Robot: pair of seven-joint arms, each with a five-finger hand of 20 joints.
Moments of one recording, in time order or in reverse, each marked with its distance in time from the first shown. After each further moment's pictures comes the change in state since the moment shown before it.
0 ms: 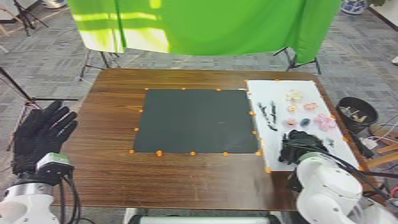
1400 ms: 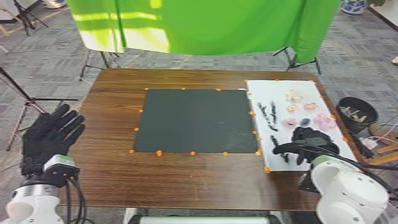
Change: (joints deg) left arm -0.2 0.4 1.9 0.4 -1.4 -0.1 -0.3; right arm -7.3 4.7 7.8 -3.1 -3.0 -1.0 -11.4
